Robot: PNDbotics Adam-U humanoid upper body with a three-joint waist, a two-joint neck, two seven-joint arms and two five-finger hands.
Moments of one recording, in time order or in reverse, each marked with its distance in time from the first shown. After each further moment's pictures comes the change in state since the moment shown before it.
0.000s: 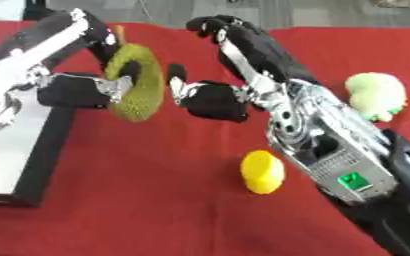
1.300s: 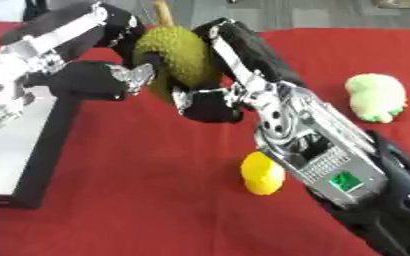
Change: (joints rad) left arm -0.123 -0.118 -0.043 0.000 0.203 0.048 0.017; right arm -0.014 0.030 0.013 0.000 -0.143 0.035 -0.123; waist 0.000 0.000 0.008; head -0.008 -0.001
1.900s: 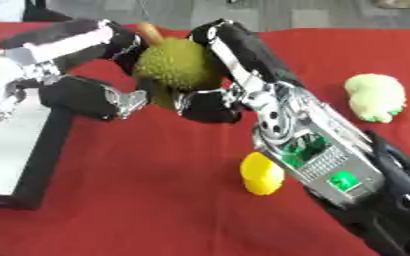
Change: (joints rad) left arm 0.006 0.012 0.015 0.000 -0.011 -0.037 -0.130; right arm 0.000 0.003 0.000 0.003 0.006 -0.001 -0.011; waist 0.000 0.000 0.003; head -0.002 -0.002
